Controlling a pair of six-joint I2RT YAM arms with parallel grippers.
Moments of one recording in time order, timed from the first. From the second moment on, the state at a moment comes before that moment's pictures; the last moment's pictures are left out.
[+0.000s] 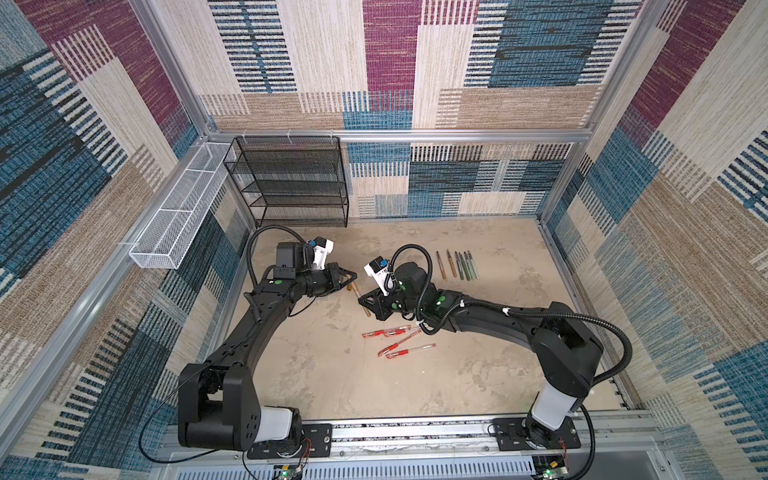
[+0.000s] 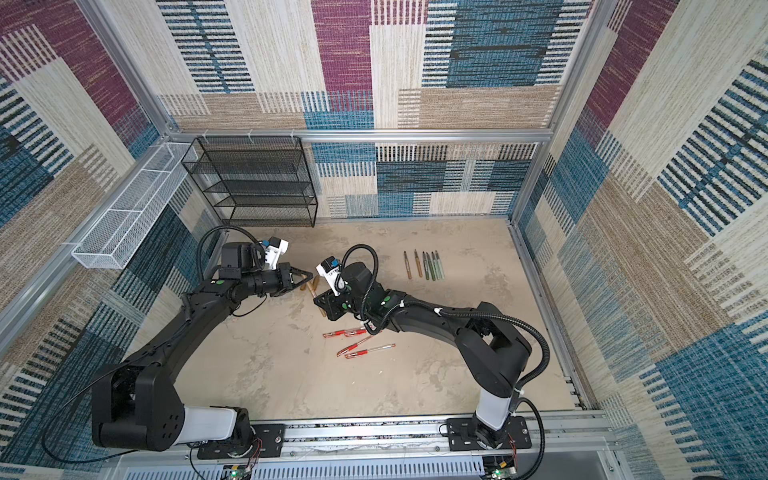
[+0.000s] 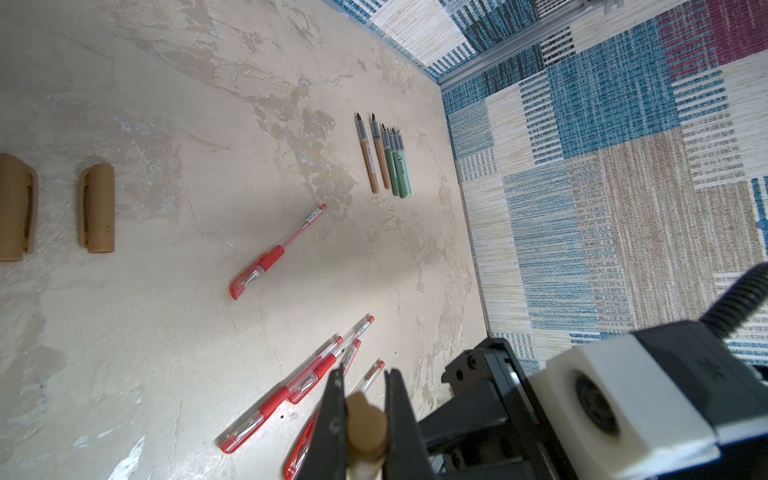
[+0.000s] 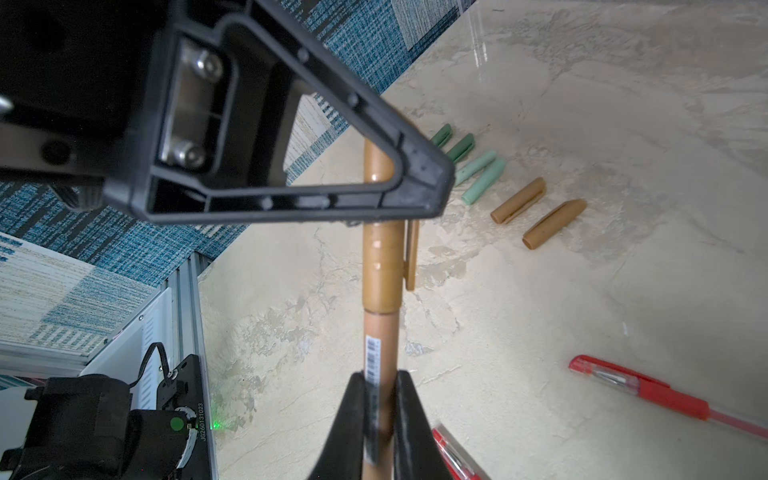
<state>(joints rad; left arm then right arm) -0.09 1.38 1.01 -0.35 0.79 -0.47 0.87 1.76 1.18 0.11 -0.31 0.35</state>
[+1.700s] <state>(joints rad) -0.14 1.72 1.44 -0.68 0.61 -0.31 0.91 1.53 0.88 0.13 -0.20 0.43</state>
